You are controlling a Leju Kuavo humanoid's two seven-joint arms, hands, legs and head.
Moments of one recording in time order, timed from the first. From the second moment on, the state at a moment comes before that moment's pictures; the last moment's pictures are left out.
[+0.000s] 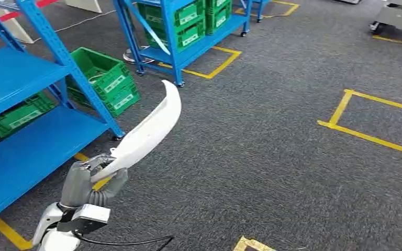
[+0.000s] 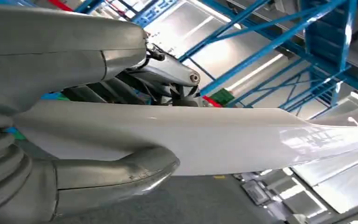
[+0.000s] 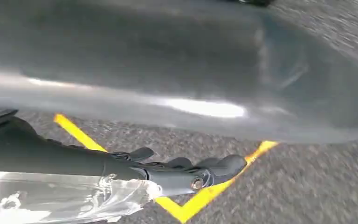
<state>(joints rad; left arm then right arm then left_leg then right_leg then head) 0.22 -0.17 -0.03 -1.70 -0.64 0.18 -0.53 -0.03 0.14 -0.73 -0.21 0.82 -0.20 -0.30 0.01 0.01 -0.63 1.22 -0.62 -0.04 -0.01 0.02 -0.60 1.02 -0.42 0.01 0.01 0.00</state>
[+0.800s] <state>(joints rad) 0.10 -0.22 -0.15 -1.62 -0.66 0.13 -0.52 -0.03 0.14 -0.88 -0.23 0.76 -0.13 -0.31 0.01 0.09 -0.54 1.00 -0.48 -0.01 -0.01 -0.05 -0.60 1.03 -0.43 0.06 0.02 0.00</state>
